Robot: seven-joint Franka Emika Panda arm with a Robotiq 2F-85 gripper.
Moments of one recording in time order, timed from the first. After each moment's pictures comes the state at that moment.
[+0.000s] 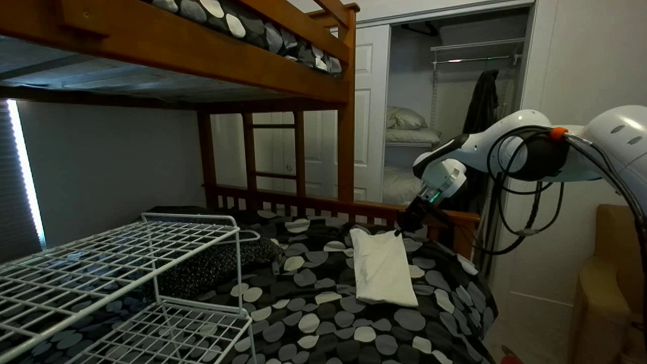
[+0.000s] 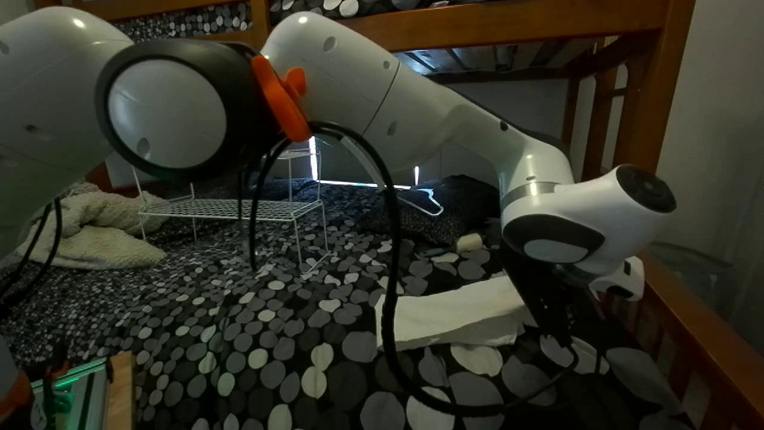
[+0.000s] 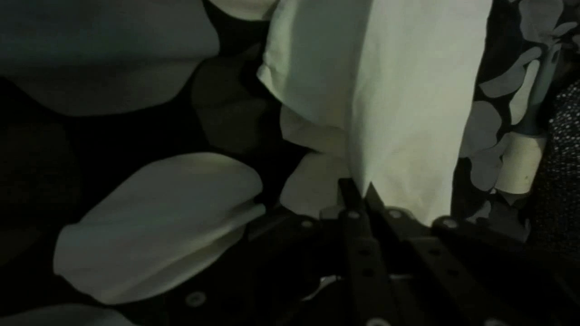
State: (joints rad) arm -0.44 0.93 0.01 -1.17 0.70 2.12 -0.48
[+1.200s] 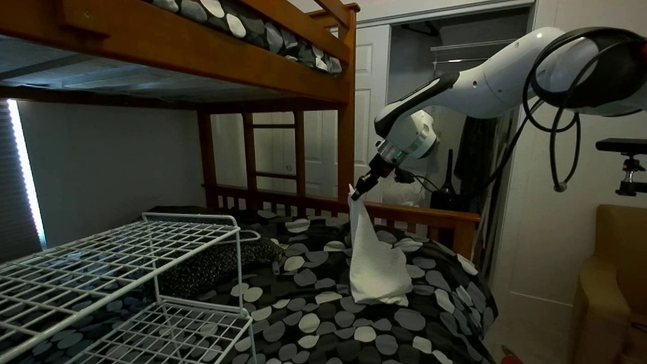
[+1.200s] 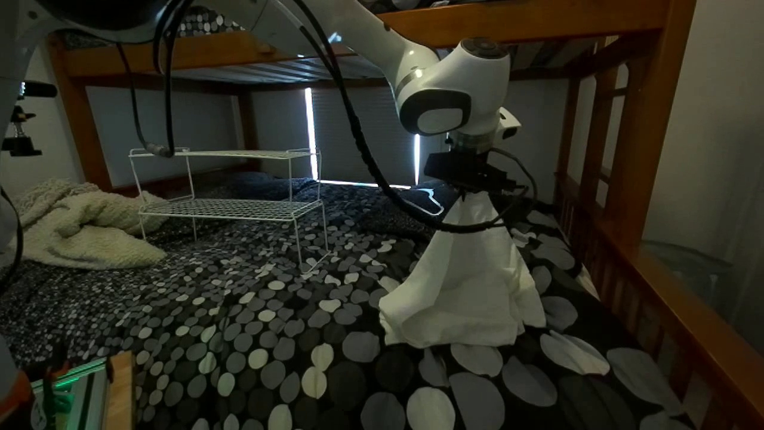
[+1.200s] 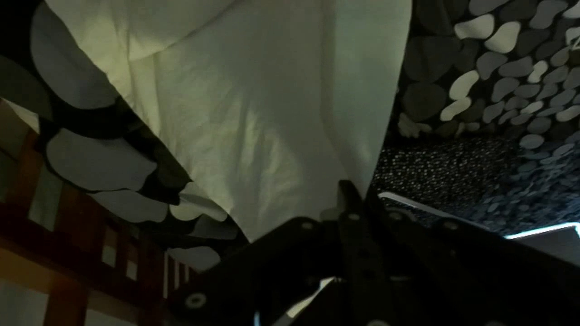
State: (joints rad) arm -0.28 0.47 0.18 -1.59 0.61 2.38 -1.00
